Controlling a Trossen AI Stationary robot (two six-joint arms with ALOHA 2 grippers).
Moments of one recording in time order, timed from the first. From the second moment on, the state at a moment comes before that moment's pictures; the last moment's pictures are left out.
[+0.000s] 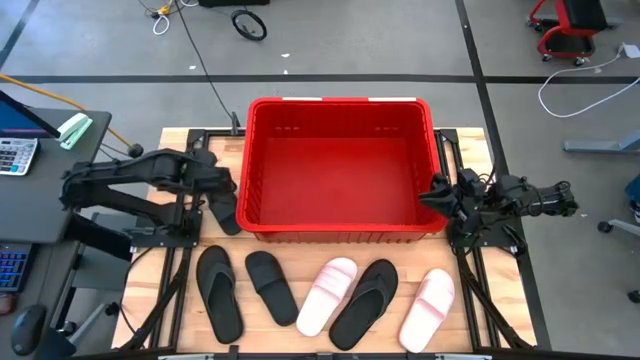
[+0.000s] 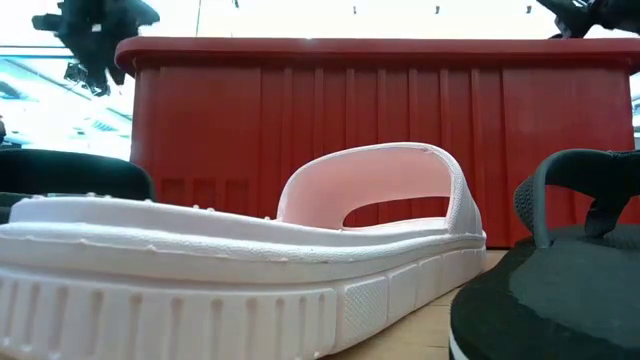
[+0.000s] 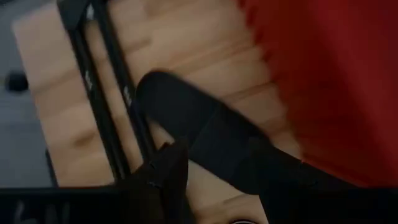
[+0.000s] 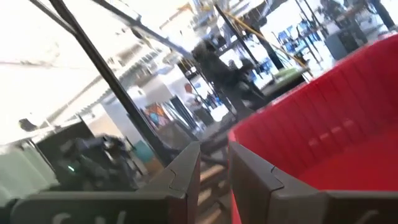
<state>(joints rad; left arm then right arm) 0.05 1.05 1.16 -1.57 -0.44 -1.14 0.17 0.09 0.27 0.07 0.13 0.61</state>
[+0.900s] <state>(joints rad) 0.56 1.02 0.66 -1.16 -0.04 -0.33 0.17 0.99 1.17 -0.33 0.08 0.23</state>
